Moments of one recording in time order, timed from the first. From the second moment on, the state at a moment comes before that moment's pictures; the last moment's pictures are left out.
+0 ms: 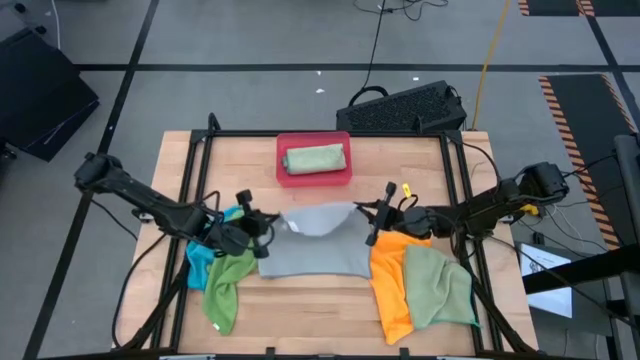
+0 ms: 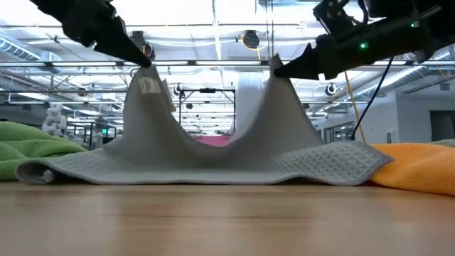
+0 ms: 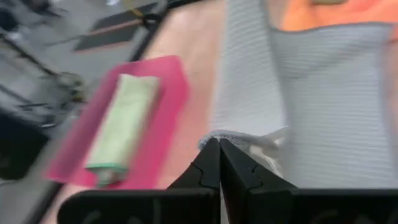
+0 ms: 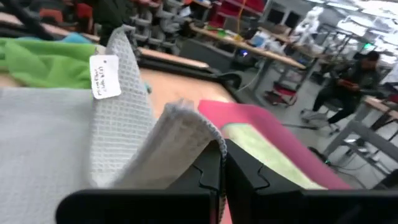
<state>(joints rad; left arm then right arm) -0.42 1.17 0.71 -0.29 -0.75 -0.17 0.20 1.37 0.40 0.78 0.62 -0.22</state>
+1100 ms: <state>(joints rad) -0.52 1.31 0.59 -0.21 -0.52 -0.26 0.31 1.36 0.40 0.57 0.44 0.04</state>
